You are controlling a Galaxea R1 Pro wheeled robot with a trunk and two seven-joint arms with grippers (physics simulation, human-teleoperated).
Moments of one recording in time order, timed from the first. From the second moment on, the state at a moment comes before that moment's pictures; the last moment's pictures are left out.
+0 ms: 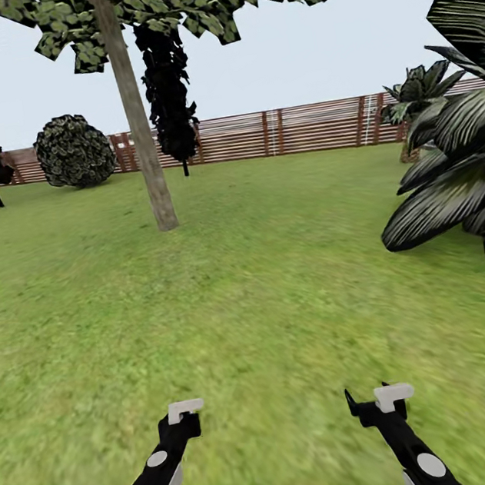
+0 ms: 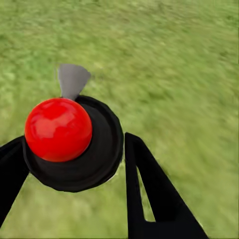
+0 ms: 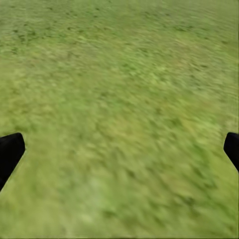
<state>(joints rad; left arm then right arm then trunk) -0.56 -0.04 0.09 -0.37 -0.08 -0.20 0.02 -0.25 -0.04 0.00 -0.84 0.01 -0.25 0.01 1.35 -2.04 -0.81</state>
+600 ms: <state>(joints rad) -0.56 -0.04 0.09 -0.37 -0.08 -0.20 0.02 -0.25 -0.04 0.00 -0.84 0.01 -0.25 0.01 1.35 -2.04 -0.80</state>
